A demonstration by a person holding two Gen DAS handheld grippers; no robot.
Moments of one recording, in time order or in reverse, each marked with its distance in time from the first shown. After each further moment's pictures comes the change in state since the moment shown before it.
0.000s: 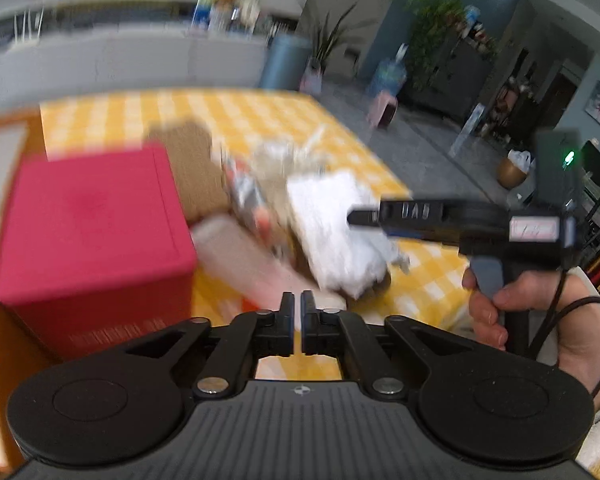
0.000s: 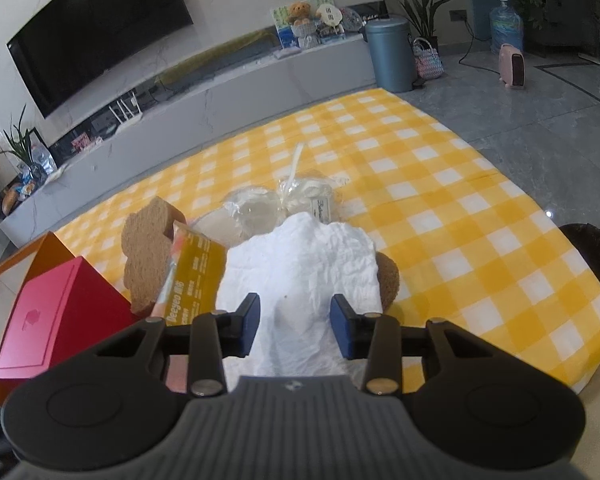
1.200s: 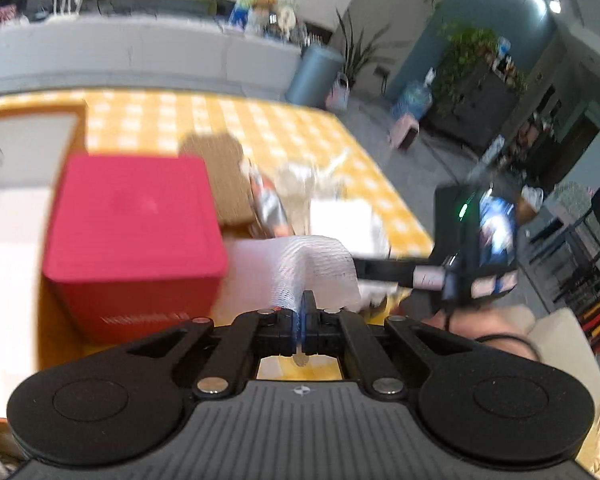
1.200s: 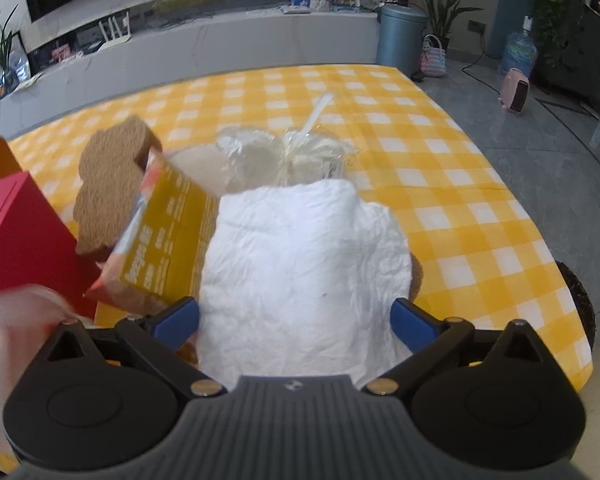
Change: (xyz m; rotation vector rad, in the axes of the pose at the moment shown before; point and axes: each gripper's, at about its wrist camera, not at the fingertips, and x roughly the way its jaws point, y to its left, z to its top) left arm -0.060 0.012 0.003 -0.116 -0.081 0.031; right arm 0.047 0.036 -0.005 -0.225 0.117 -0.164
